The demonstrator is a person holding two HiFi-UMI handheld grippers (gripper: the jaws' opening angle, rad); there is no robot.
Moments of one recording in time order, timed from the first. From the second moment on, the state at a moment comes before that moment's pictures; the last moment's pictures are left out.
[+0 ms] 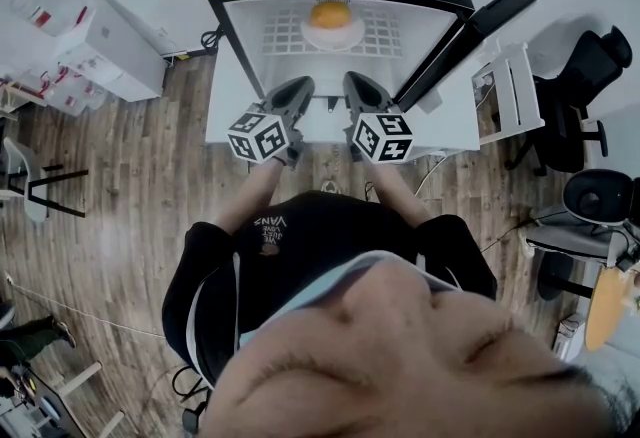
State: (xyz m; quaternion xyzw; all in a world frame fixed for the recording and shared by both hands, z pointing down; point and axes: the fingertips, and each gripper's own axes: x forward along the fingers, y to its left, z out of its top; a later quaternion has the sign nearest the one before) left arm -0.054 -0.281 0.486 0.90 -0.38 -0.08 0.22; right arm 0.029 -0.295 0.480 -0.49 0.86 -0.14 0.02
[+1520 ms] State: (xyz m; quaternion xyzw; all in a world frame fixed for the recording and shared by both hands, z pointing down) left arm -0.085 -0.152 0.494 0.92 -0.33 -0.08 0.22; right arm 0.007 -0.165 0.484 -0.54 0.83 -0.12 0.02
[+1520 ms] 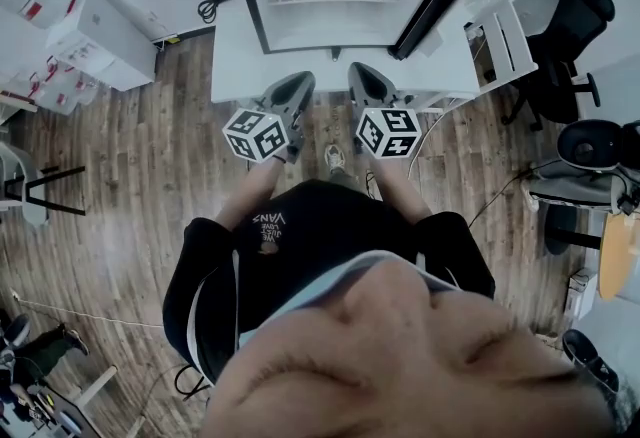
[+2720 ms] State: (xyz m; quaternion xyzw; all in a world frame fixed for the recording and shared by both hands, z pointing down) left arm -0.066 -0.109 0.483 0.91 -0.35 -0.08 0.21; right arm 0.032 -0.120 0.470 -0.53 0.84 -0.10 0.00
